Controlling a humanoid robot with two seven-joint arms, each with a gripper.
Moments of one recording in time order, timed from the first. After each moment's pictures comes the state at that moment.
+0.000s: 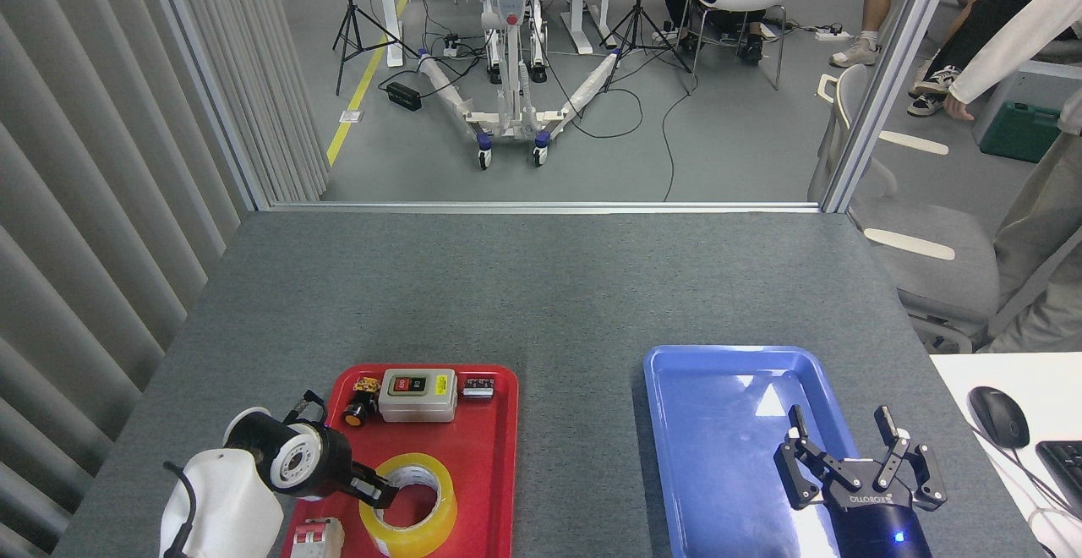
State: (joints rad) left arm -0.40 0.17 -0.10 -1.25 -1.20 -0.49 -1.27; right arm 0.11 -0.15 -0.06 -1.60 1.38 -0.01 -0.13
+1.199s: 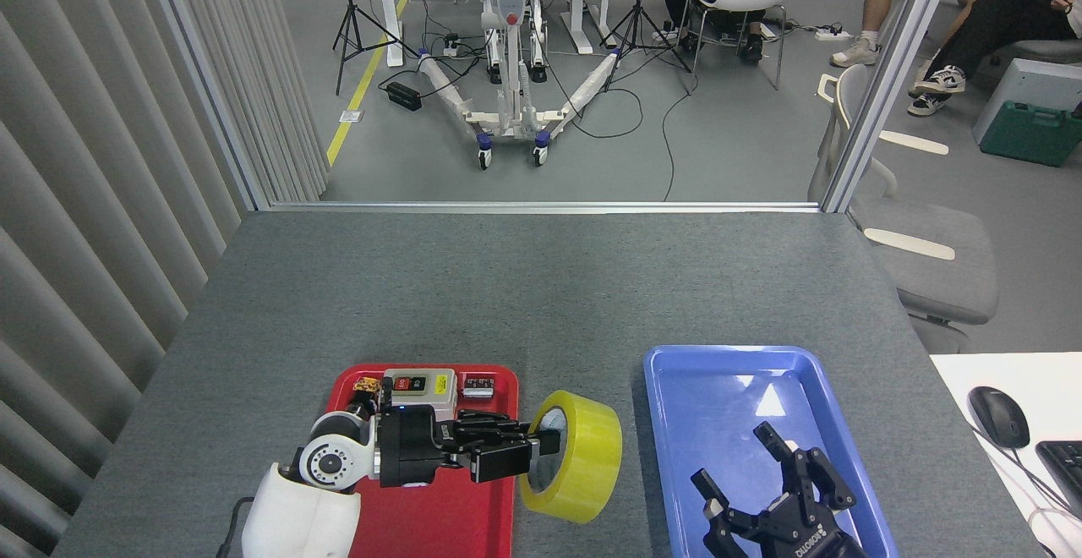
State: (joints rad) left arm -0.38 -0.04 -0.04 -1.28 -0.37 -0.79 -1.27; right arm 0.17 -0.14 -0.05 -1.65 1.29 -0.69 -0.28
